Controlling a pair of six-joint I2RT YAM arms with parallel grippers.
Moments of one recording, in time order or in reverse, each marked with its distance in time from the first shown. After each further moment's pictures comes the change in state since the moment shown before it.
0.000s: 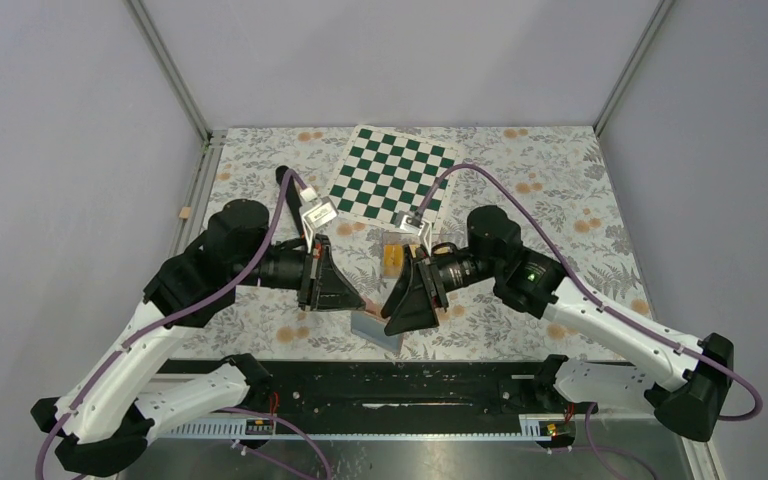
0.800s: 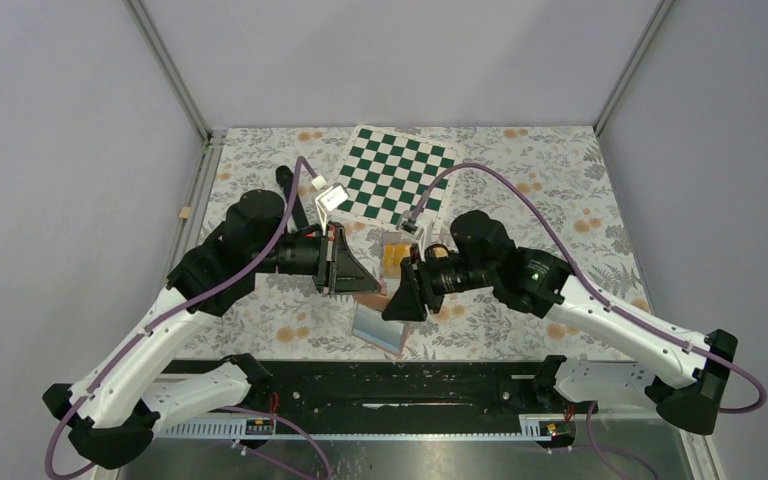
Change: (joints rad) left arm 0.016 0.063 -0.047 0.172 -0.024 -0.126; right arm 0.082 -0.004 0.092 -0.373 0.402 -0.243
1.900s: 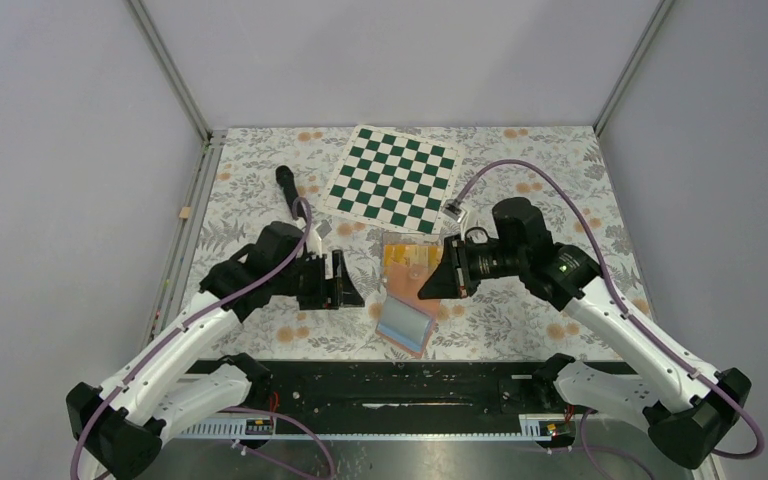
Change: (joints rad) left arm 0.142 -0.029 -0.348 -0.159 -0.322 -0.049; right arm -0.317 -0.091 -0.072 -0.139 -0.156 0.053
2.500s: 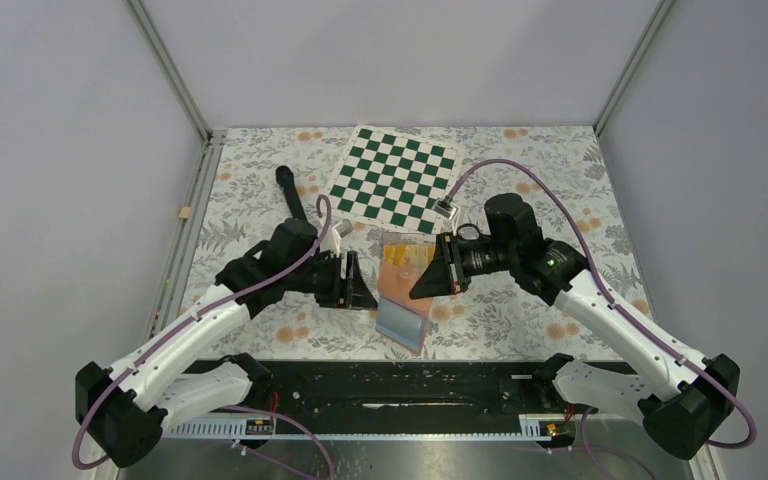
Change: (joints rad) left arm -0.056 0.069 -0.030 0.182 0.163 -0.007; right arm 0.000 0.061 -0.021 0.121 -0.122 0.095
